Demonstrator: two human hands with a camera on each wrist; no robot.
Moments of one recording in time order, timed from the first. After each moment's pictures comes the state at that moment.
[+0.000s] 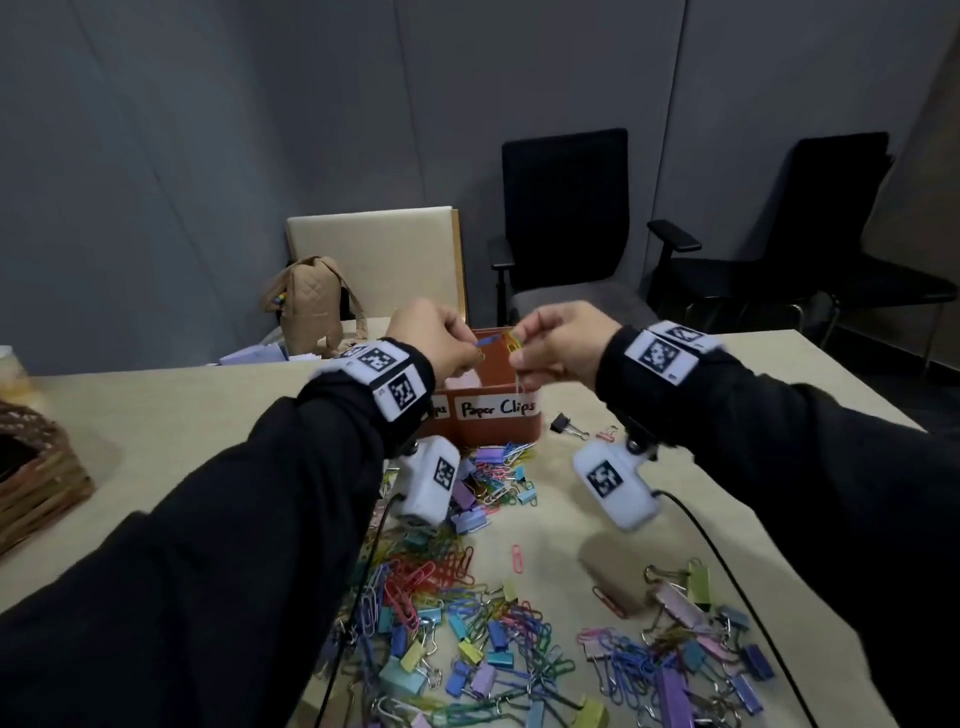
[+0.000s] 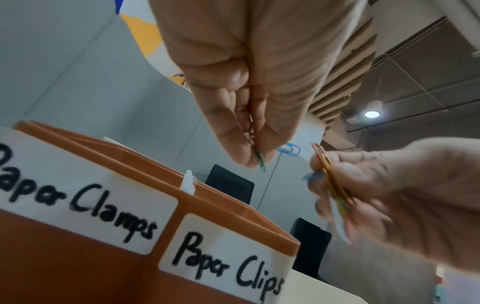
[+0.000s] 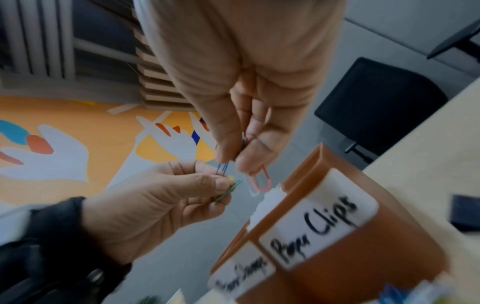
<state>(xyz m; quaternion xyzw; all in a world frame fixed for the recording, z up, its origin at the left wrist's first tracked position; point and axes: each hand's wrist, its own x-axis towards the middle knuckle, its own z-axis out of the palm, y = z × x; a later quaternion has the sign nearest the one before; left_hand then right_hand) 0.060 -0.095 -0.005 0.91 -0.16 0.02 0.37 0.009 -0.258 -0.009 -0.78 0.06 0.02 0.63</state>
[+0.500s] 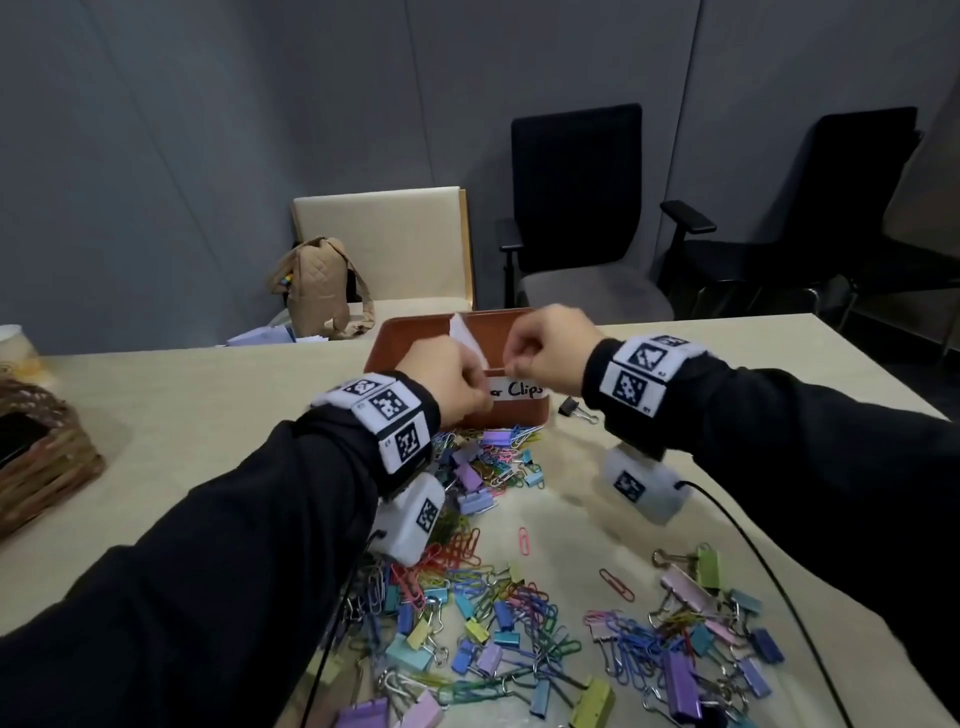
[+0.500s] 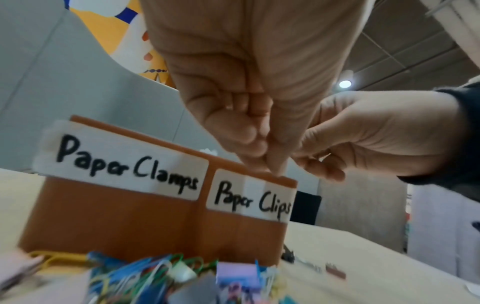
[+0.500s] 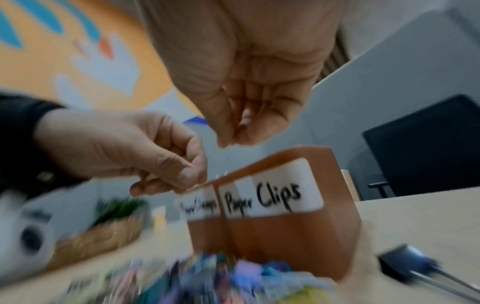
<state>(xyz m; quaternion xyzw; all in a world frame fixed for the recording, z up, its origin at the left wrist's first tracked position) 0.043 -0.085 -0.037 0.95 -0.24 -0.02 0.20 0.012 -0.244 -0.030 -0.96 -0.04 -0.10 0.27</state>
